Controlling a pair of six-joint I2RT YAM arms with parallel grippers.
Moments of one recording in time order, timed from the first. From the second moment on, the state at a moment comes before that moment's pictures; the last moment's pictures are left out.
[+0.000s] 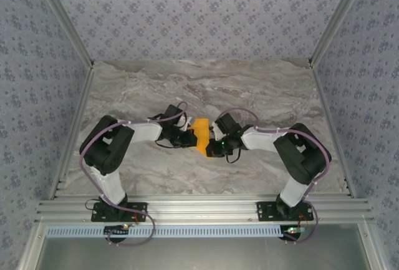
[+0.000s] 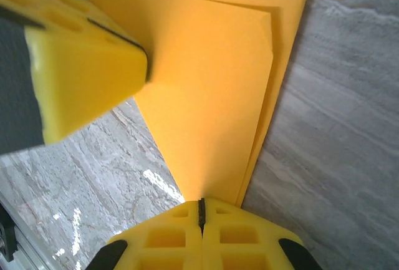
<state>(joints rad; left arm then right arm) -0.58 1.82 0.91 -0.17 0.54 -0.54 0.67 1.71 0.81 -0.22 -0.45 0.55</state>
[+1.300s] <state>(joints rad) -0.63 1.85 0.99 -0.22 0.45 -0.49 0.69 1.71 0.82 -0.23 -0.42 0.54</state>
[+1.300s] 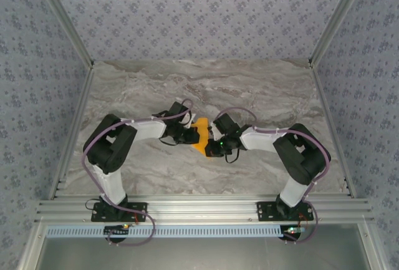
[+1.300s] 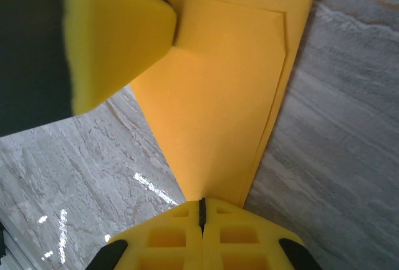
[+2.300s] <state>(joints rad) -0.63 1.87 1.02 -0.22 0.46 -0.49 0.71 1.64 0.79 -0.32 -0.38 0.48</state>
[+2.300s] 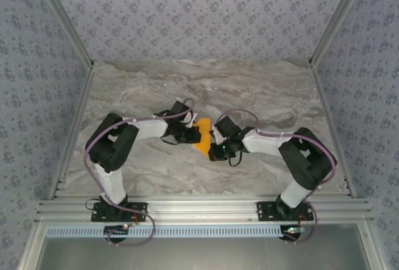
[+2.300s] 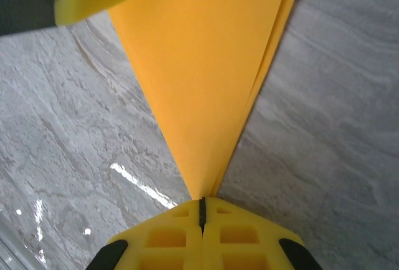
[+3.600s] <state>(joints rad) -0.48 1.73 0.83 -0.08 0.58 -0.68 0.55 1.73 0.88 -0.13 -0.47 0.27</state>
